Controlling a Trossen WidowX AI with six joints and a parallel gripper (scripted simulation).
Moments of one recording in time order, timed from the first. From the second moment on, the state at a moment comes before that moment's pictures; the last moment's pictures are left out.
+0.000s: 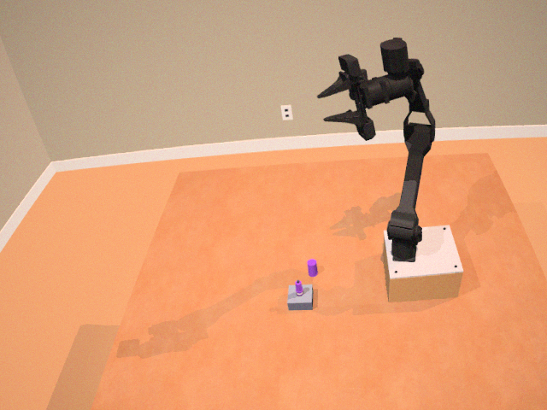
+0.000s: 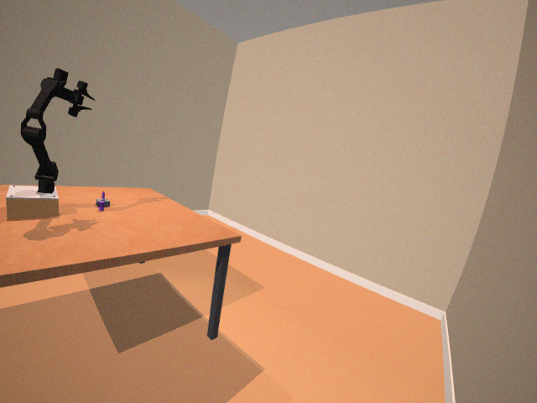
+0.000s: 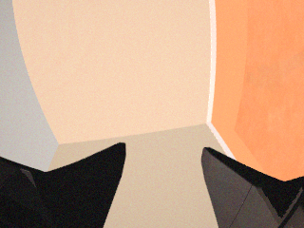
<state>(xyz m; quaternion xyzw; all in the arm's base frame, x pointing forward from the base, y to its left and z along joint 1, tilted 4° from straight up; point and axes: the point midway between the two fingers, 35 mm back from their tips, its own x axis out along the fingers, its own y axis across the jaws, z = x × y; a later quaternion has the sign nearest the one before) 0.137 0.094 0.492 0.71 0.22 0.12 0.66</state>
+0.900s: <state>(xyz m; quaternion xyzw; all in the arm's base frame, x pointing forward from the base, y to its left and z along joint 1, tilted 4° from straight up) 0.296 0.083 0.150 0.13 0.54 -0.14 0.82</state>
